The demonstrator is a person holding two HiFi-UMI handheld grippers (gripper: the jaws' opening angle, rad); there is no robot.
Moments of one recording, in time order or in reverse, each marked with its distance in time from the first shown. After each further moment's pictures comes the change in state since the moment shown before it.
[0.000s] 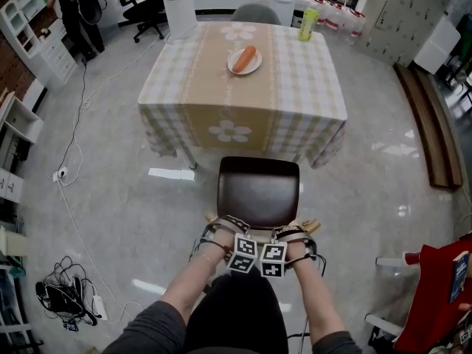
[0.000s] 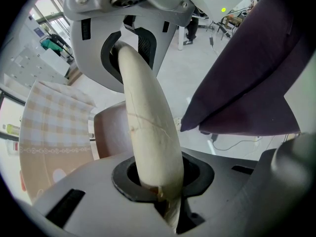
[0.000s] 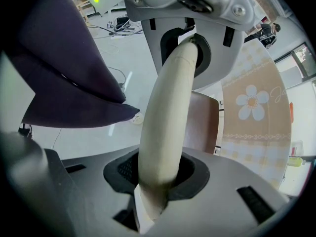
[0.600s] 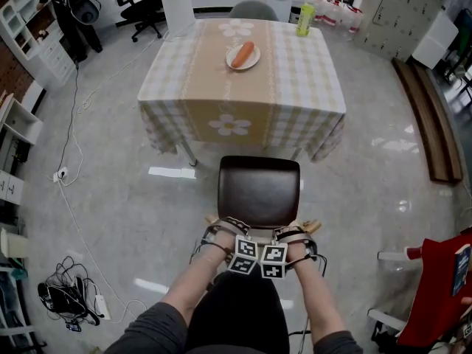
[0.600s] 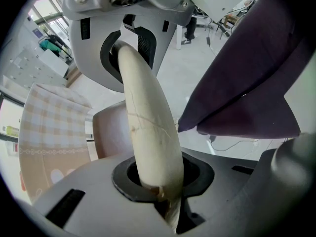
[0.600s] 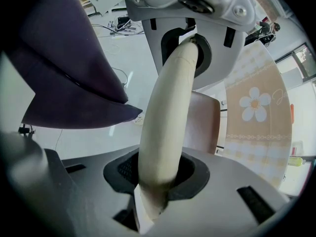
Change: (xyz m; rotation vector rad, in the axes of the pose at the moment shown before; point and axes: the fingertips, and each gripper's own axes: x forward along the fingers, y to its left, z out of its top) left arm 0.003 -0.024 0.009 0.008 0.001 0.000; right arm 0.001 0.025 0.008 0.000 0.002 0.003
